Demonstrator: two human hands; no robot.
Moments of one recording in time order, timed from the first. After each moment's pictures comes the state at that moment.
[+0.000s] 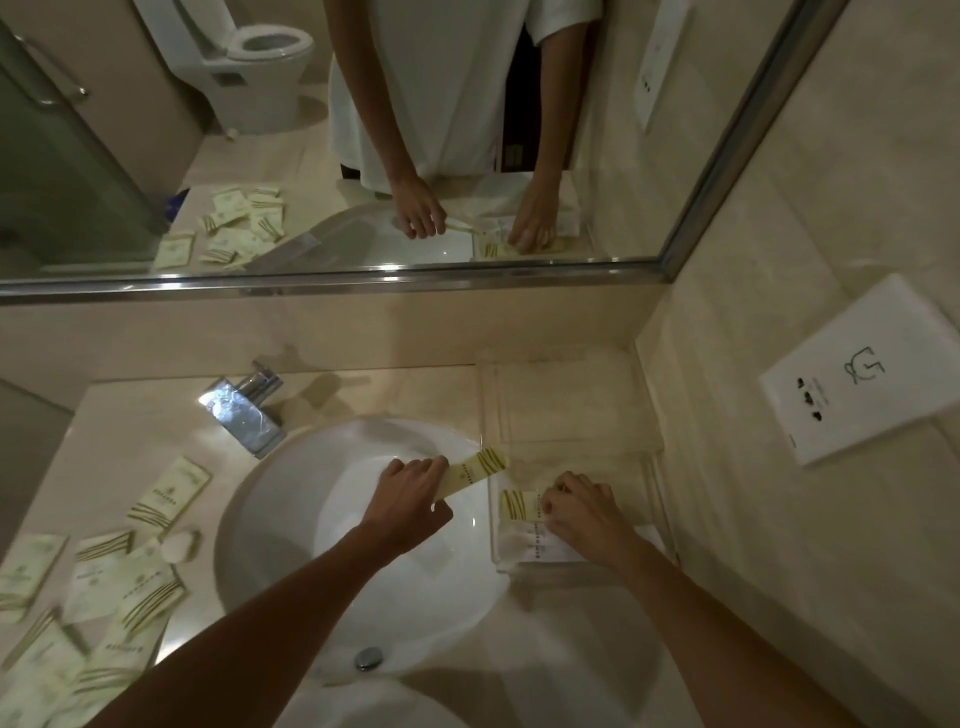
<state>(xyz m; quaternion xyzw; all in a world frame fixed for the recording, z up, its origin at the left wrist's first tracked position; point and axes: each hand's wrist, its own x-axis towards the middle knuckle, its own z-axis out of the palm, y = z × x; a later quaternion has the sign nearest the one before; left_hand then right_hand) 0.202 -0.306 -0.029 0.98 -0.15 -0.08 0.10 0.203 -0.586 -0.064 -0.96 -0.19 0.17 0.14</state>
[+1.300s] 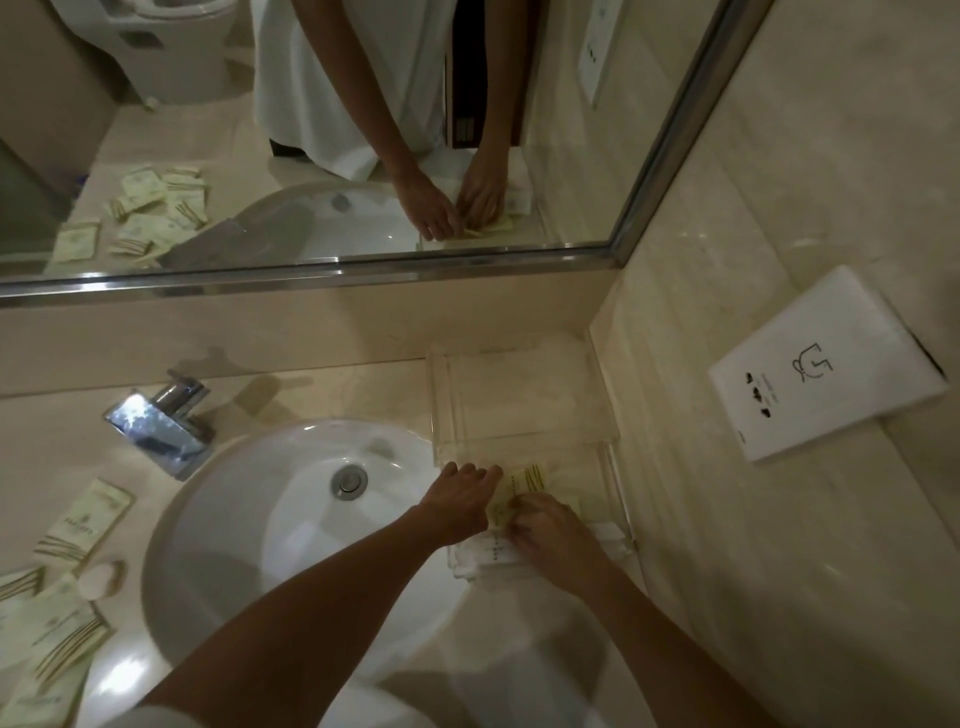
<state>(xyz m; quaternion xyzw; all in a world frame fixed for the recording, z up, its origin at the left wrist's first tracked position) 0.233 -0.418 -0.049 0.93 -0.29 -0.23 0.04 0.176 -0.592 -0.066 -0.94 -0.16 0.16 0.24</state>
